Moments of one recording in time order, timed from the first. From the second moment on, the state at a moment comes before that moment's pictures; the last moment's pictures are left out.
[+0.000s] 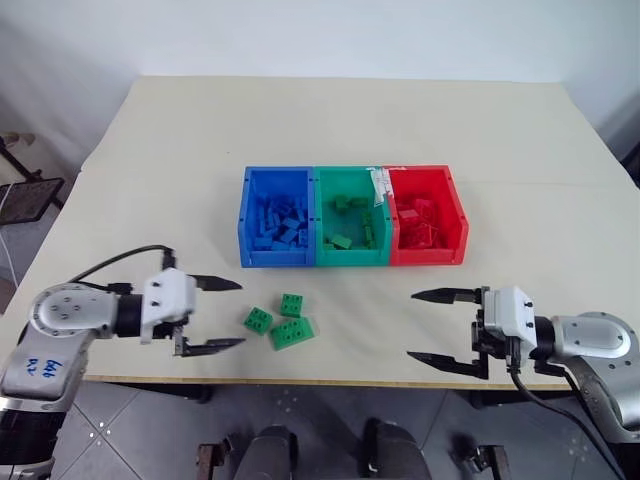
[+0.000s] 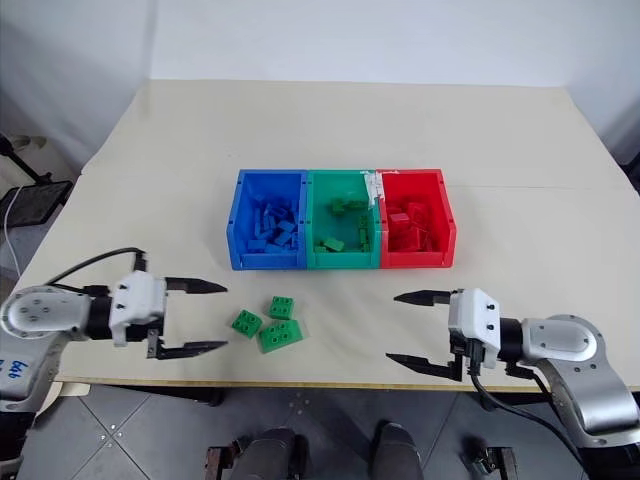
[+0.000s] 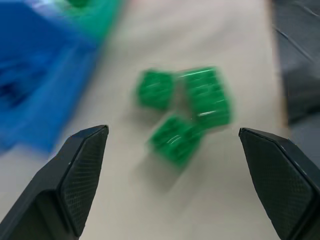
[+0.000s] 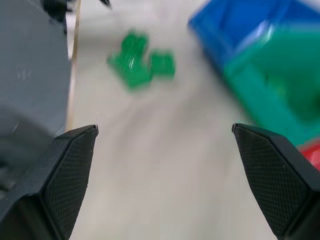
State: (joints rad) left arm -0.15 0.87 0.09 -0.25 -0.32 0.16 -1.18; right arm 0.01 -0.81 -0.12 -0.31 0.47 0.08 1.20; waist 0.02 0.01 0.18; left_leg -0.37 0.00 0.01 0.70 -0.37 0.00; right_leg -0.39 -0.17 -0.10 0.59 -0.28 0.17
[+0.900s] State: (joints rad) left arm -0.37 0.87 -0.35 -0.54 -0.19 0.81 -0.93; right arm 0.12 -0.81 -0.17 -0.43 0.47 0.09 1.09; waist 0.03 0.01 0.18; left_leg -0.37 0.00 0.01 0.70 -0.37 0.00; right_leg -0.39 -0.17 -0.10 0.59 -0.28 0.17
